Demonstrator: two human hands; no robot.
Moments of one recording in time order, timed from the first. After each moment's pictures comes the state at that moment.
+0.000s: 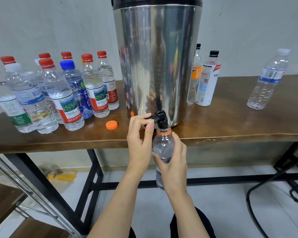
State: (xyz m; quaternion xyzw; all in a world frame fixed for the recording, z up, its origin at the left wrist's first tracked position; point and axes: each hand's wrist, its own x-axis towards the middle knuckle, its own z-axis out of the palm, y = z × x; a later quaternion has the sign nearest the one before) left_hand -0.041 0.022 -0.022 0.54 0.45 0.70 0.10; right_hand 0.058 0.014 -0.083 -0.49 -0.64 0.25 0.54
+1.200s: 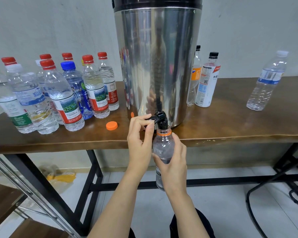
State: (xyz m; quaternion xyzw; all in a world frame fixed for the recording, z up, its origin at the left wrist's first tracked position) left_hand -0.042 0.022 -0.021 0.55 0.44 0.71 0.11; right_hand 0.057 0.013 -0.081 -0.49 -0.64 0.24 0.54
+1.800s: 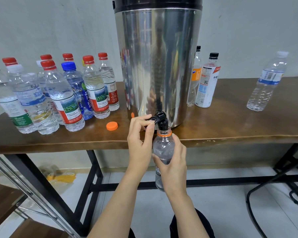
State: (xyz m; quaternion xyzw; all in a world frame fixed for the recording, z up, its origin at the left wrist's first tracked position) left_hand -0.043 0.022 -0.021 0.55 0.44 0.70 0.10; right_hand 0.057 0.014 -0.085 -0.49 -0.63 0.26 0.54
